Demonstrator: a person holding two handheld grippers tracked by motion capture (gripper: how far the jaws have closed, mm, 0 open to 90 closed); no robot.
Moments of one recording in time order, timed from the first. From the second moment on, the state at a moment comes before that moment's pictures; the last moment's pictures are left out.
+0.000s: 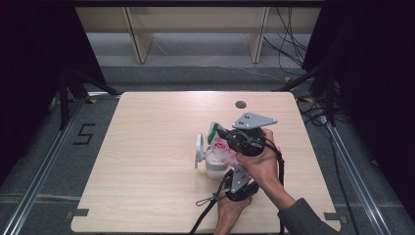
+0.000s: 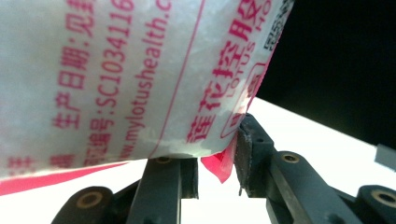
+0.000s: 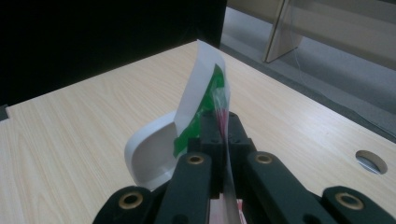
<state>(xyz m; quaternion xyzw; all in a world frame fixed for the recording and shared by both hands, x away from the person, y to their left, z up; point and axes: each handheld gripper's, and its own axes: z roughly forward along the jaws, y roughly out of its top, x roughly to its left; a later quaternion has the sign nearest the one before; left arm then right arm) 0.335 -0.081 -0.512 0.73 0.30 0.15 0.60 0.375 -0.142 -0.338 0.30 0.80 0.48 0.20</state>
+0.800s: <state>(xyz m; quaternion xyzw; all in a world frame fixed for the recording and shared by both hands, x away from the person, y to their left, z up) 0.337 -0.076 -0.518 0.74 0.34 0.15 0.56 0.361 -0.196 -0.350 0.32 0.75 0.56 0.16</state>
